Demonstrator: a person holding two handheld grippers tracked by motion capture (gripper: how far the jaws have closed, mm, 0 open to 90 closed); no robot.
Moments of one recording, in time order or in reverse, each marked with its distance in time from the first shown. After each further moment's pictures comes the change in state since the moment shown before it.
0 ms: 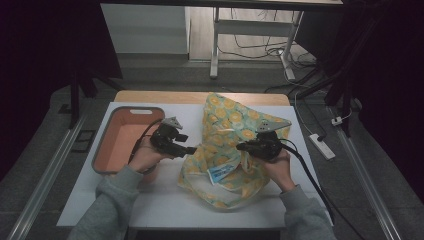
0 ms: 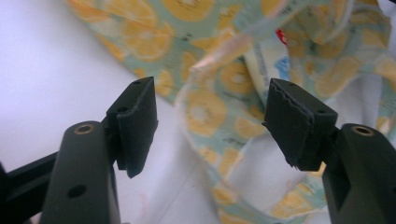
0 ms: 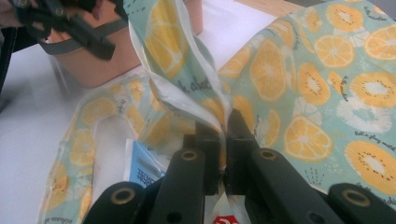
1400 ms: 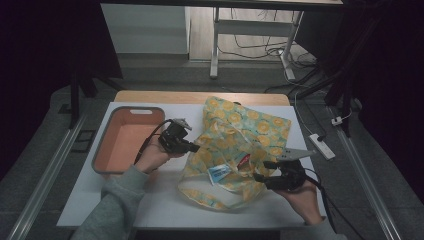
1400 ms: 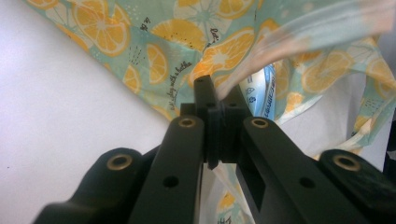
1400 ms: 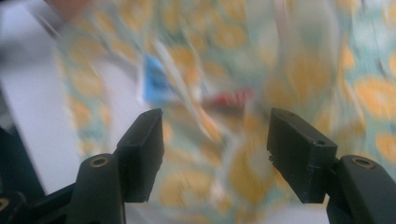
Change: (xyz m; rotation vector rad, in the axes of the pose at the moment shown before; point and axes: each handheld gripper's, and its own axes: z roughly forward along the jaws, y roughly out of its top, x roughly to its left) left arm -0.006 0.014 0.007 0.065 -0.045 -0.023; right arm 0.040 -0.063 -0.065 0.108 -0.143 0.062
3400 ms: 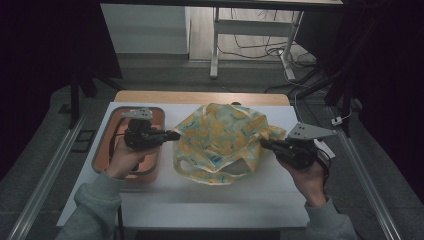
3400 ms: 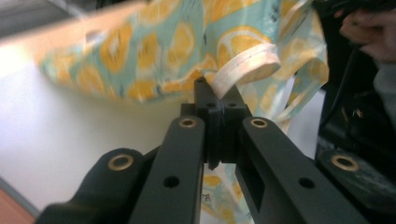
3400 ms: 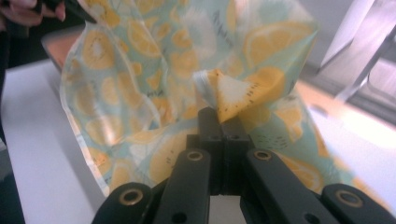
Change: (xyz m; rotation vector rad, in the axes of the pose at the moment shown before) left arm -0.024 -0.025 -0.113 -0.422 -0.032 -0.012; right arm 0.008 0.084 -0.055 -0.267 -0.037 -0.145
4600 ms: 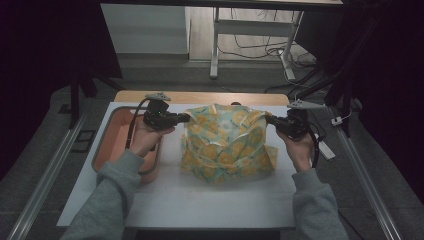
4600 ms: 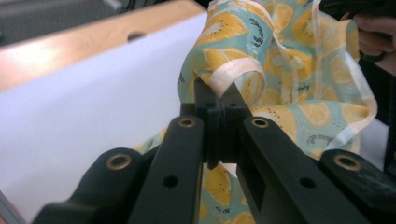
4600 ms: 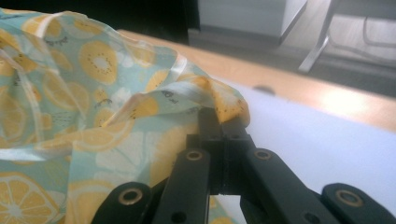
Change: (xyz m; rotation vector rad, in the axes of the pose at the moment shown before) left arm 0.068 0.008 0.075 0.092 0.092 -0.138; right arm -0.102 -0.030 0.075 0.059 -0.127 0.251
